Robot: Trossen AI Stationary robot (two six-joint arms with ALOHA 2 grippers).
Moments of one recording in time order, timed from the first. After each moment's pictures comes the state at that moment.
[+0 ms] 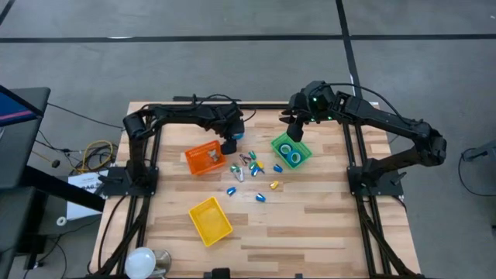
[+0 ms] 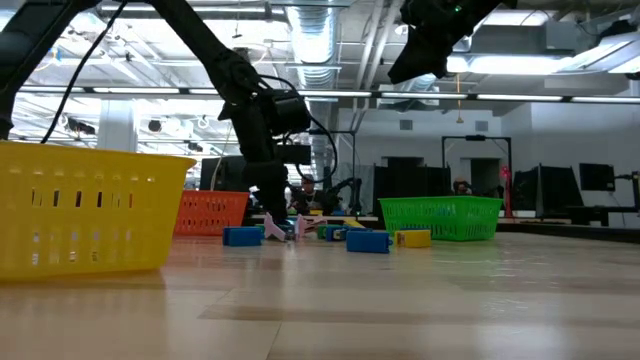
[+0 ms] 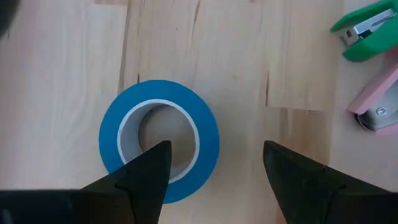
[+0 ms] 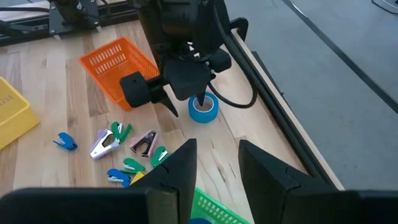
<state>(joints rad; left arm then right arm) 0.51 1.95 1.22 -0.44 0.05 0.42 -0.43 1.29 1.21 -0.57 -0.06 -0.08</state>
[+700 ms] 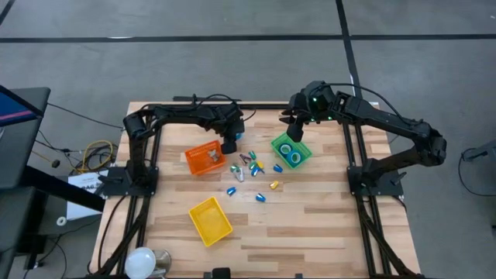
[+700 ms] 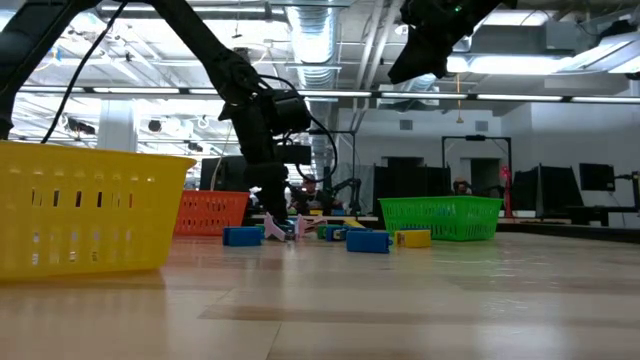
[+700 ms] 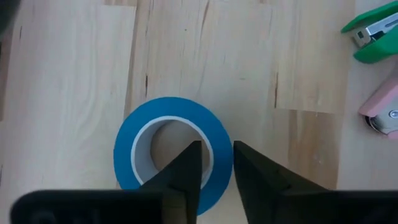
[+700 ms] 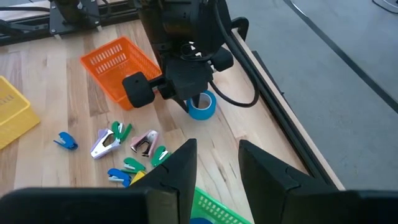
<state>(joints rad) 0.51 1.95 1.22 -0.43 0.03 0.42 -0.43 1.29 1.21 -0.58 -0.06 -0.08</state>
